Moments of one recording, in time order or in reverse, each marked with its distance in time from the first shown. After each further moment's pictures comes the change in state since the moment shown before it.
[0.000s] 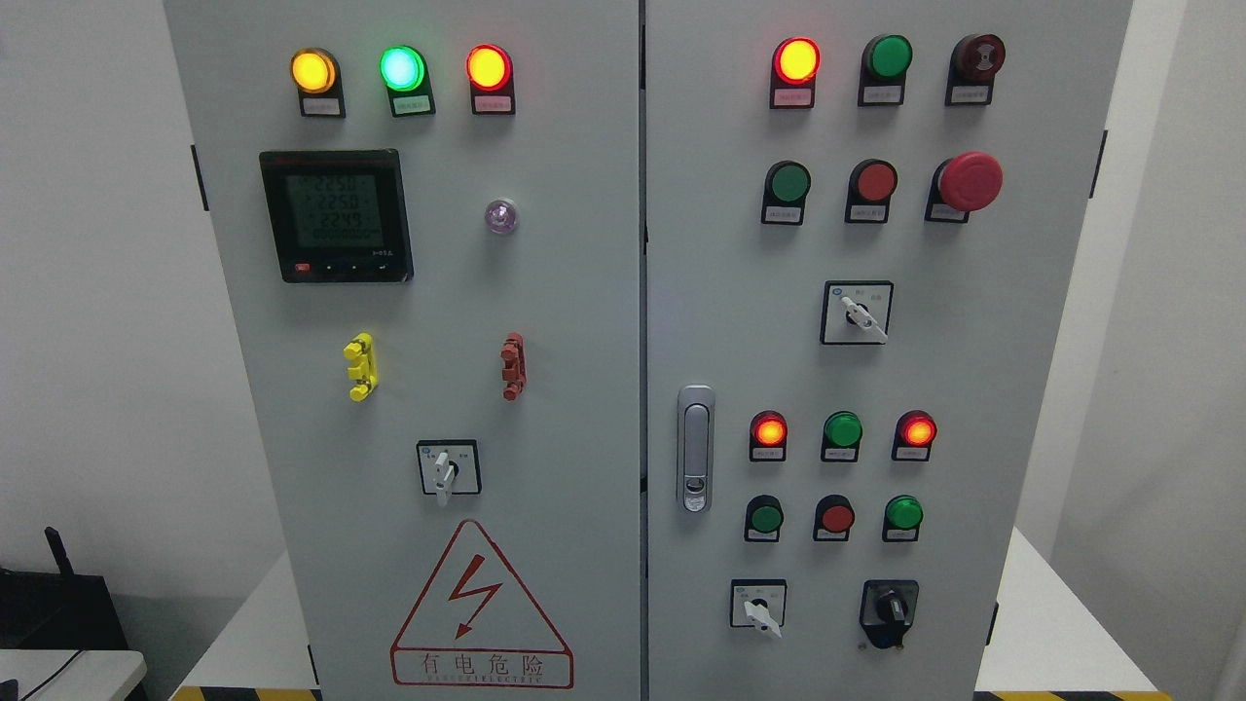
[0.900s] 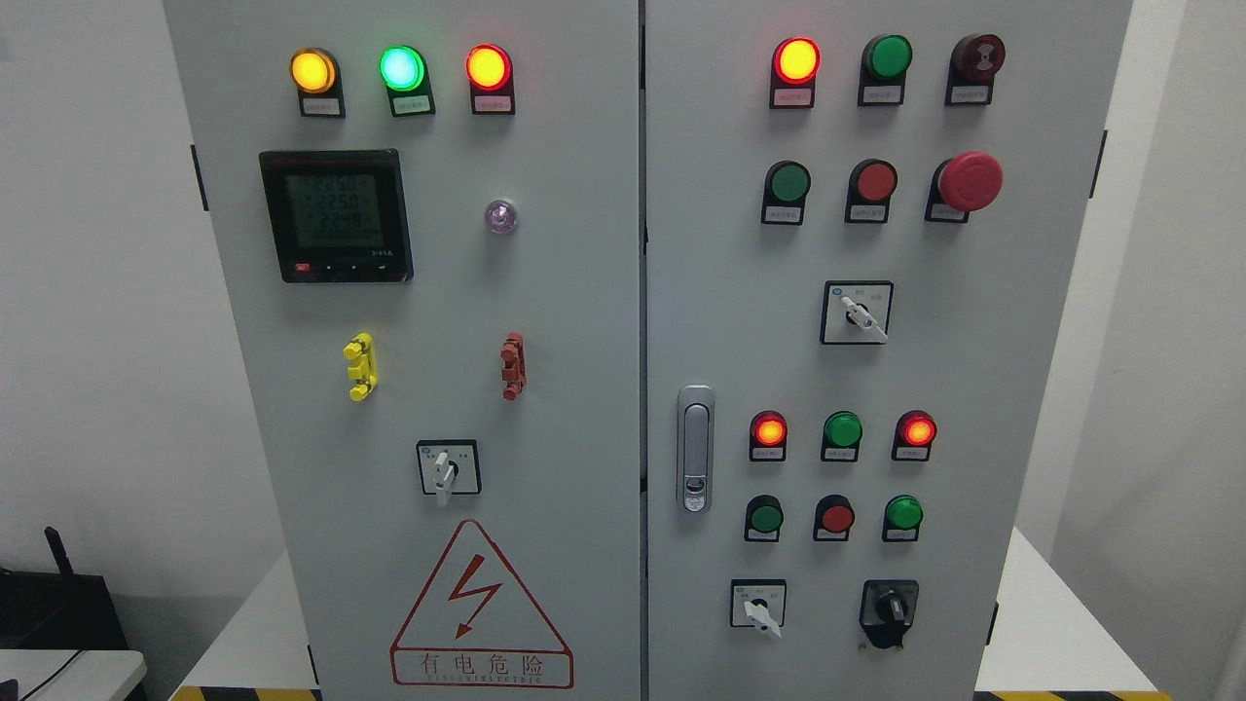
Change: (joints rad) left arm 0.021 0.011 0.004 -0.071 -0.025 0.035 0.004; right arm 0.000 0.000 0.000 0.000 0.000 0.000 0.000
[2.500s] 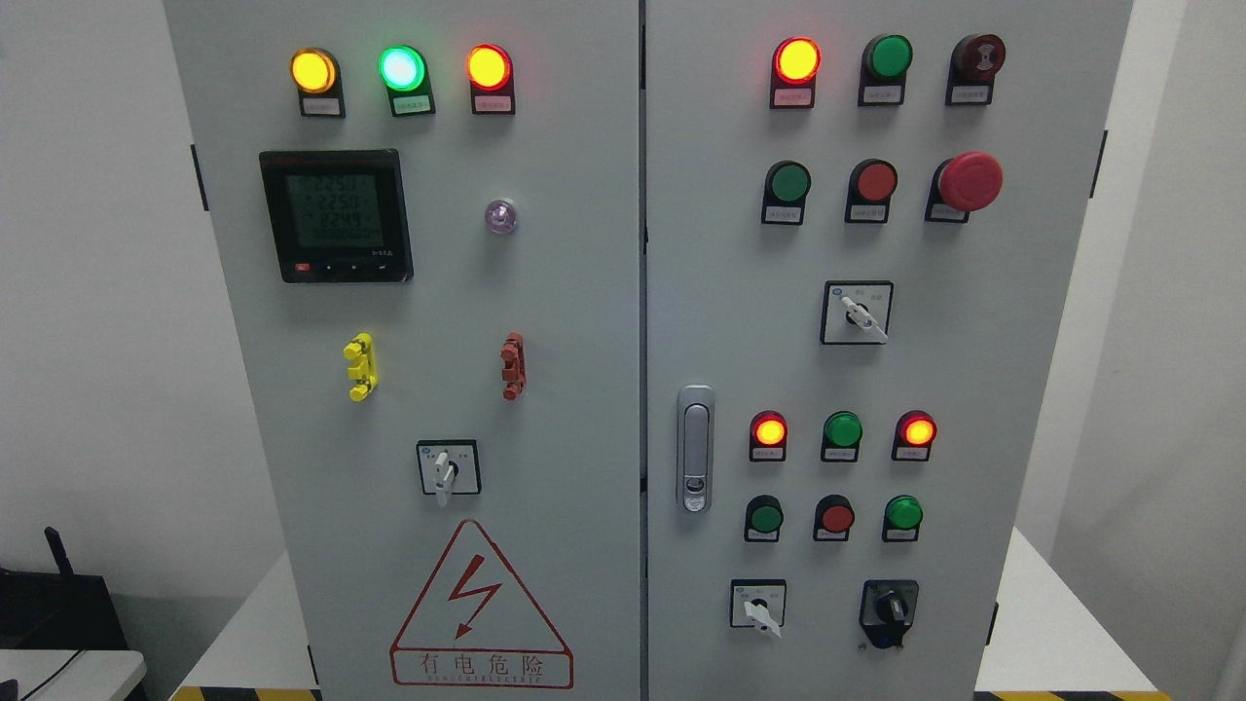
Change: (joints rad) left arm 0.170 -0.002 0.432 -0.784 0.000 -0.272 0.119; right arm 0.000 0.000 0.000 0.000 0.000 0.000 0.000
